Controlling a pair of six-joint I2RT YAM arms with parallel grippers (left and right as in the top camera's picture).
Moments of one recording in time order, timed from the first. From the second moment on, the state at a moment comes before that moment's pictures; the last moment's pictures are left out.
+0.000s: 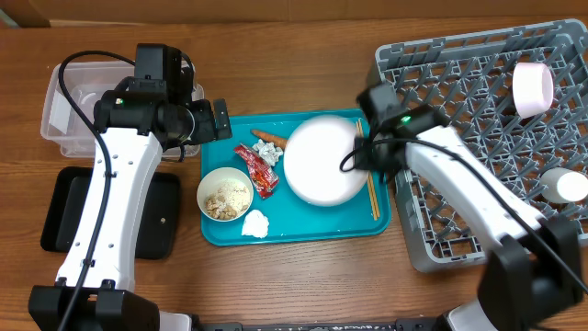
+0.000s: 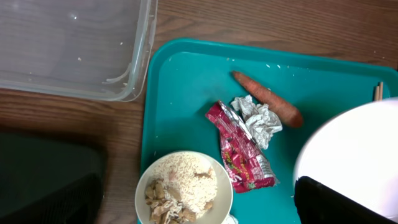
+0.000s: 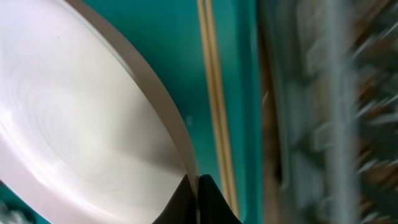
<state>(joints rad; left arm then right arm) -0.07 1.58 1.51 -1.09 0.08 -0.29 0.41 1.70 1.38 -0.98 0.05 0.44</state>
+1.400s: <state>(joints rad) -0.07 1.58 1.51 -1.07 0.08 -0.29 -0.01 1.84 1.58 -0.74 0.79 0.15</state>
